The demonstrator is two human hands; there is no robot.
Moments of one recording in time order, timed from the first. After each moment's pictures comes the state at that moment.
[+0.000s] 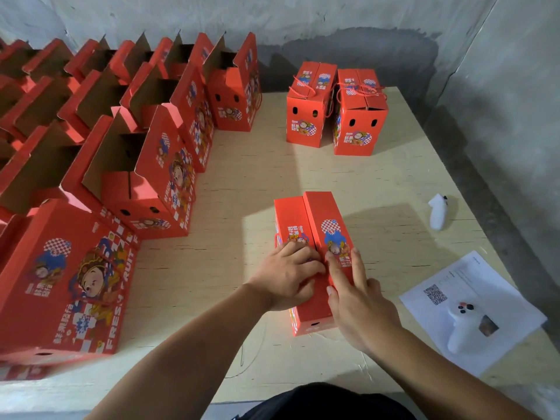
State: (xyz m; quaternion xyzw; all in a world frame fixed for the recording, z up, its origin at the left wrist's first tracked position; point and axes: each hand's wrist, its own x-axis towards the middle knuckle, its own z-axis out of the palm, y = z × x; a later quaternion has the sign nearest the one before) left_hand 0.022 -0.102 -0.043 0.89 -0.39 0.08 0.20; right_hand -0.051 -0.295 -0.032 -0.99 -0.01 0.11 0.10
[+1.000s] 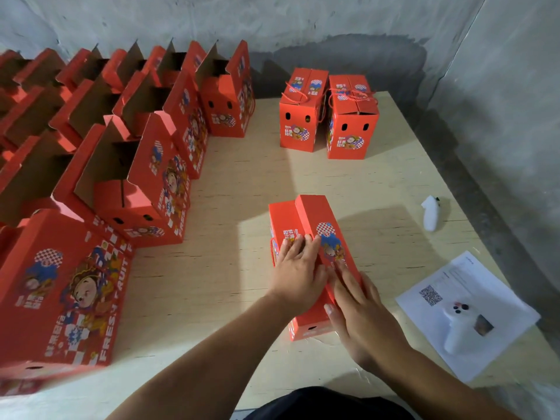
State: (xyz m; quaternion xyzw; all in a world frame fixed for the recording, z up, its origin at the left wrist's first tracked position) left_hand 0.017 -0.151 -0.035 0.94 -0.18 -0.05 0.29; right_hand -0.069 -0.317 -0.033 -0.98 -0.12 0.06 0.17
